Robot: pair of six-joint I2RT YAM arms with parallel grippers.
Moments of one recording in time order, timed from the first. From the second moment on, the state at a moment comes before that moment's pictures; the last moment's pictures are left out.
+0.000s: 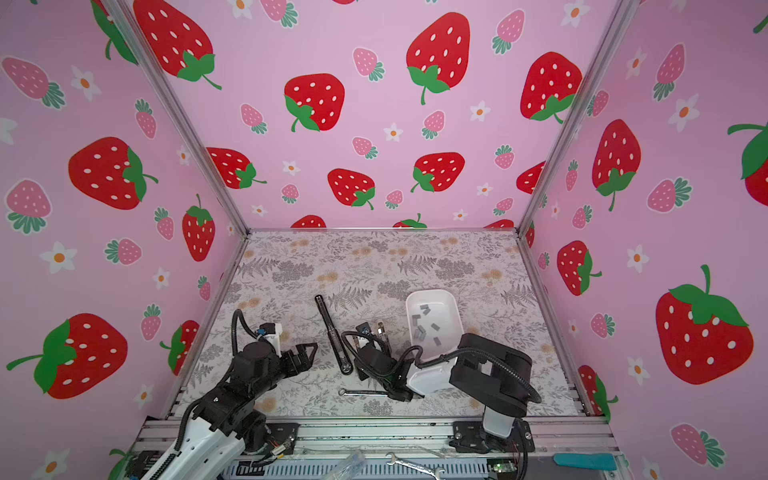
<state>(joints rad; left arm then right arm) -0.40 0.38 0.22 -0.46 0.03 -0.67 1.30 1.73 0.67 0.41 0.42 0.48</state>
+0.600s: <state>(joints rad) -0.40 0.38 0.22 -0.46 0.04 -0.67 1.30 1.73 0.65 0.42 0.42 0.48</state>
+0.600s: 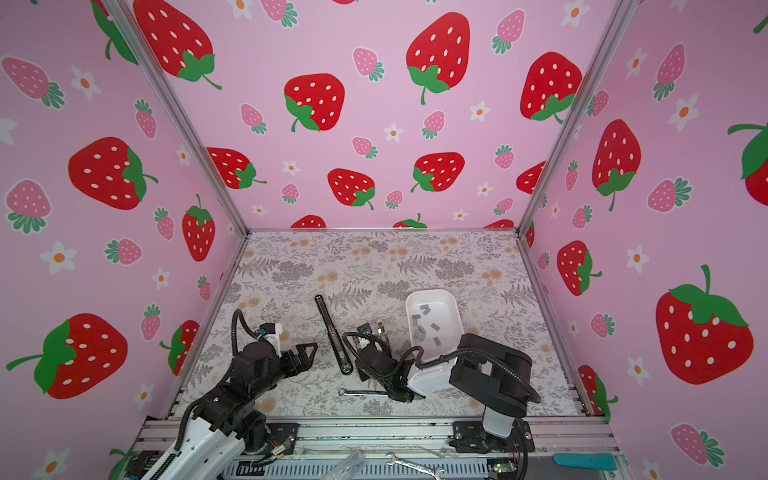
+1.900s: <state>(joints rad) -0.40 0.38 0.22 -0.46 0.03 -0.67 1.32 1.65 0.61 0.39 0.40 0.51</state>
